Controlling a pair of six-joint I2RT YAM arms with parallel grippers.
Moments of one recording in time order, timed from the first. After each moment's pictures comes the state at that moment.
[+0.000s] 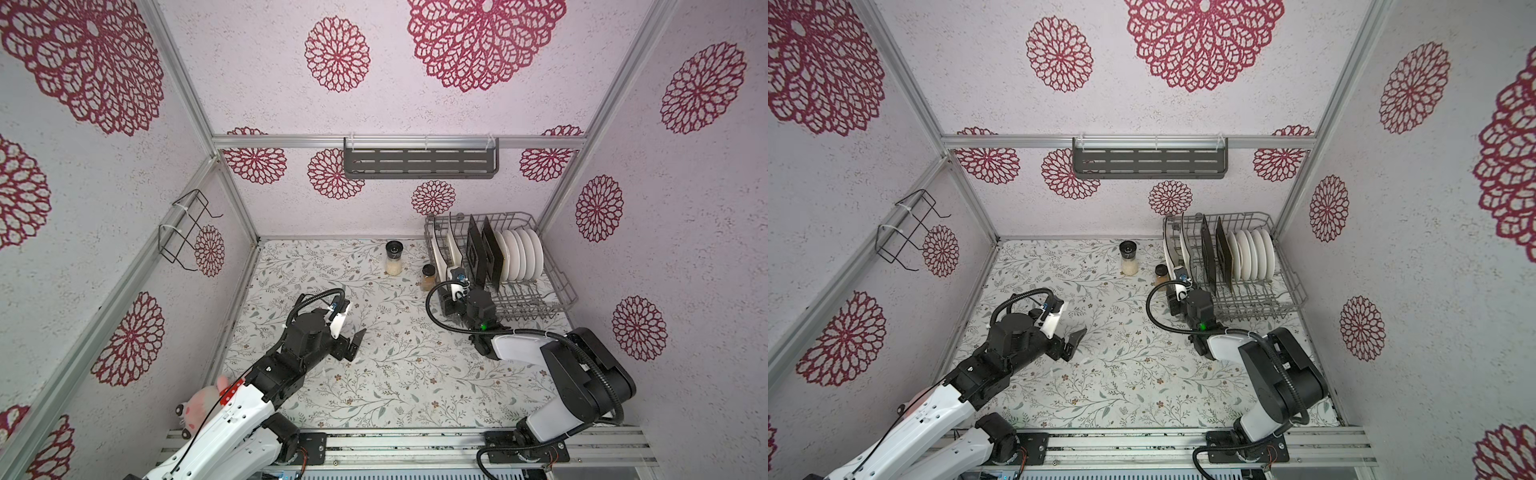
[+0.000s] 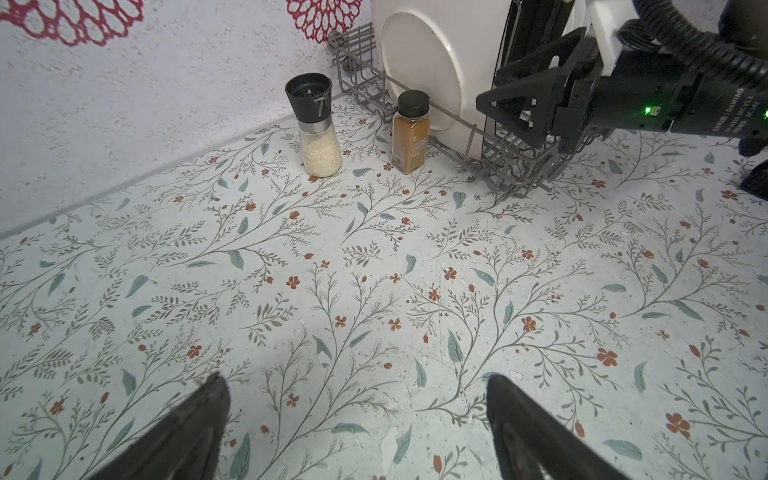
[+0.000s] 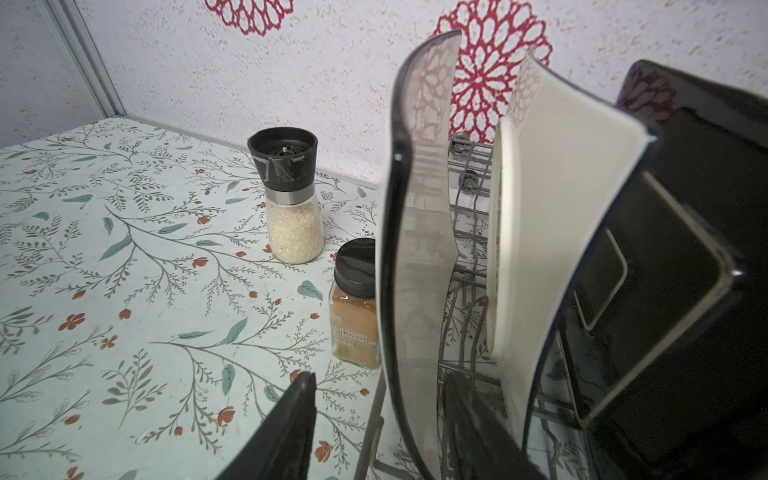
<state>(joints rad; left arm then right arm) -0.59 0.79 0.63 -0.34 -0.05 0.05 0.47 1.58 0.61 0.75 0.12 -0.04</state>
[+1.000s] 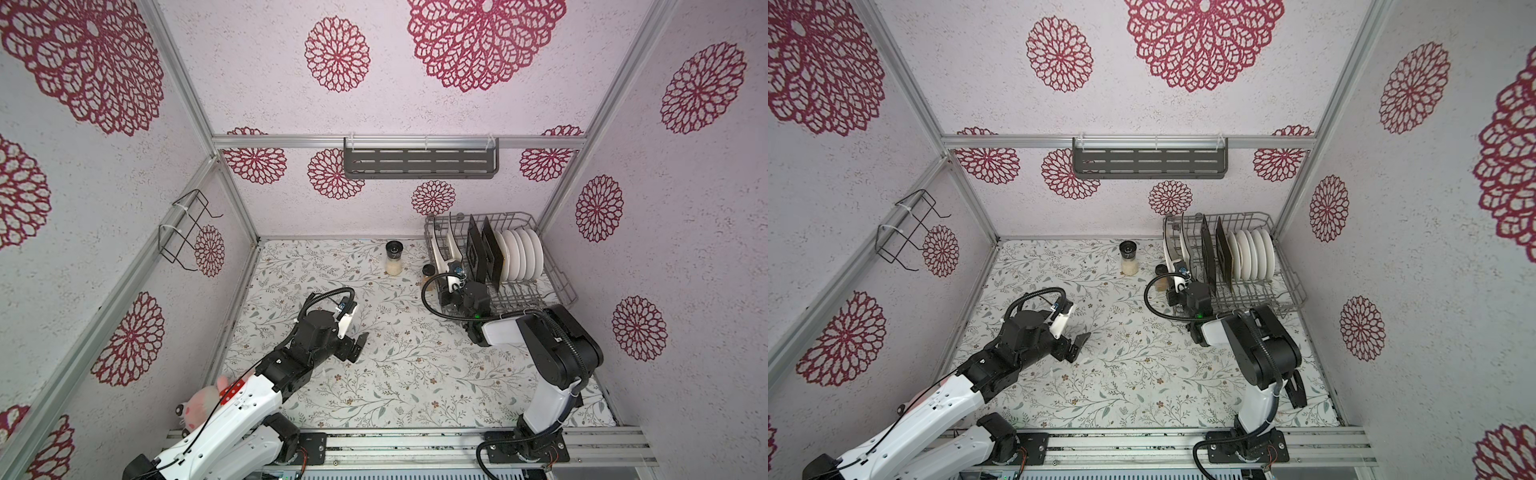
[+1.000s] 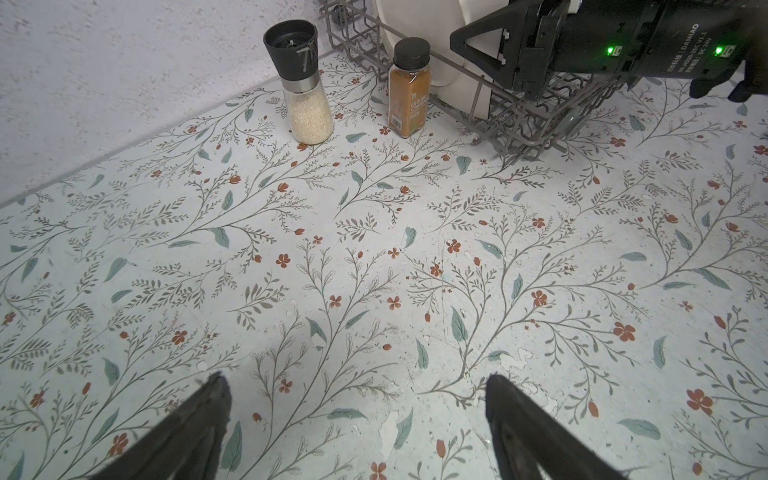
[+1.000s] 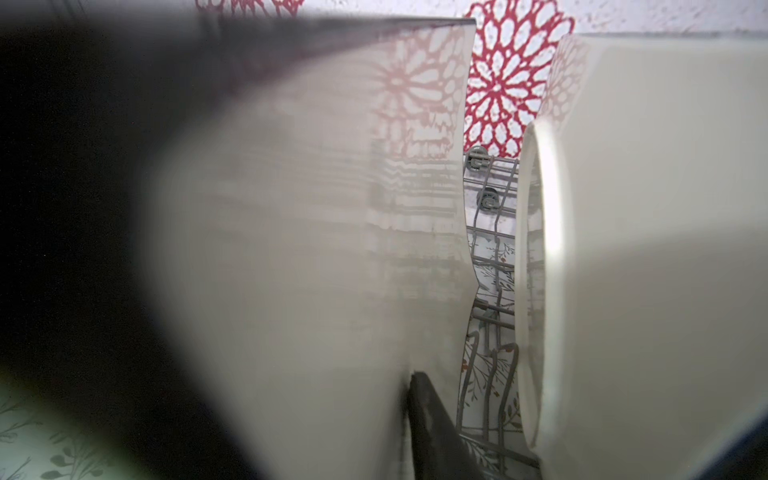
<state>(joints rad) -0.60 0.88 0.63 -0.34 -0.06 0.06 0.40 1.81 0.73 0.93 0.01 -0.02</state>
